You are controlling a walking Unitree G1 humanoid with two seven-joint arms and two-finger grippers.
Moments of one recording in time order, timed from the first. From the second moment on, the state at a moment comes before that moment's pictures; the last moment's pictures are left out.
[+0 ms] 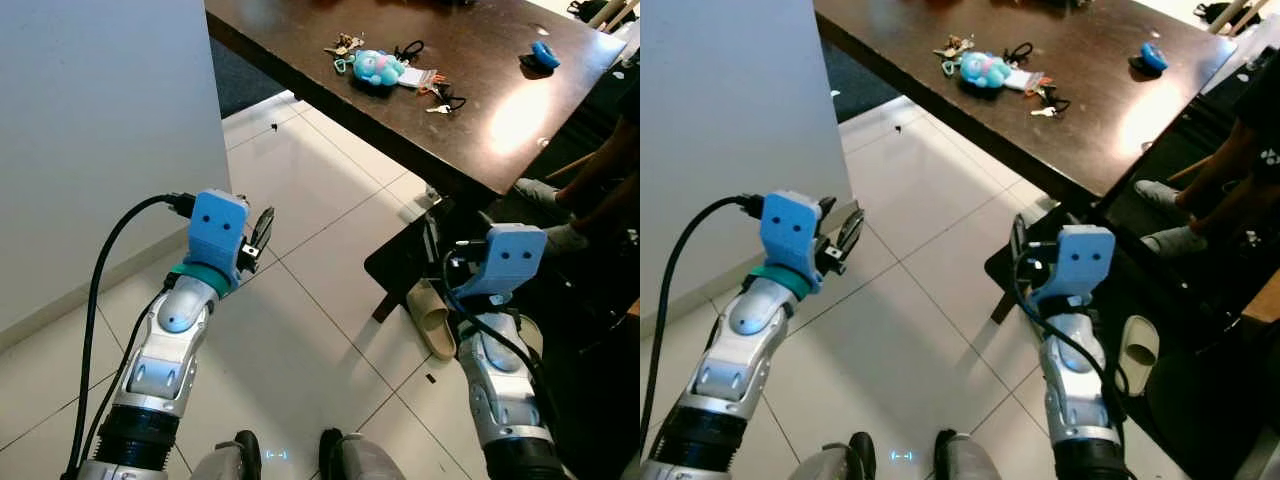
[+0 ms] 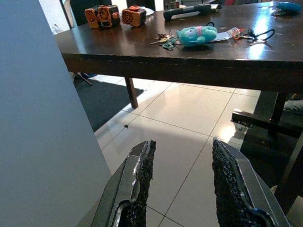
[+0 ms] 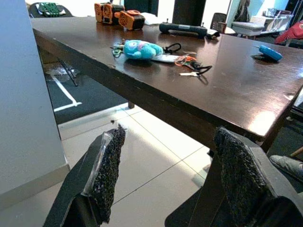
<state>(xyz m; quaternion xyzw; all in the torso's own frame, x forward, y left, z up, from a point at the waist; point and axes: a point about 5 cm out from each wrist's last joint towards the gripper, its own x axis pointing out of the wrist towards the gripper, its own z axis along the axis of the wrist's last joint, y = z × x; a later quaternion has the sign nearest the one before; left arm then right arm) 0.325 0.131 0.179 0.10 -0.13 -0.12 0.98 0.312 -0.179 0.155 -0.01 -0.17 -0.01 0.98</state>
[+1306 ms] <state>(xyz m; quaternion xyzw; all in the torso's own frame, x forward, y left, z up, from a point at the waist) 0.324 0.129 0.185 0.10 -0.14 -0.12 0.98 0.311 -0.177 0.154 -0.01 -0.17 -0.01 0.99</state>
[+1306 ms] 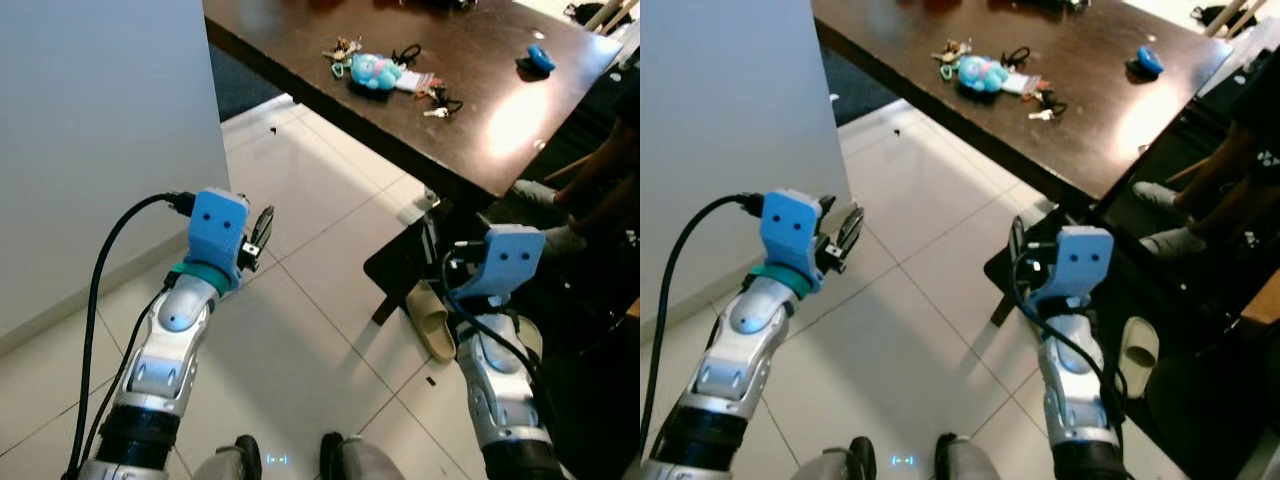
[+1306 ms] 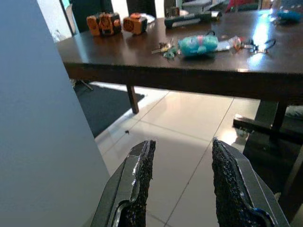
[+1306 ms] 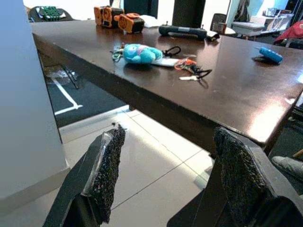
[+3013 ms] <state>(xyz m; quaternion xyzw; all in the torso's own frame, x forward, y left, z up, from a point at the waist) 0.320 0.105 0.221 0.07 -0.18 -0.22 0.96 0.314 -0.190 0.156 0.01 -0.17 -0.03 0.98</state>
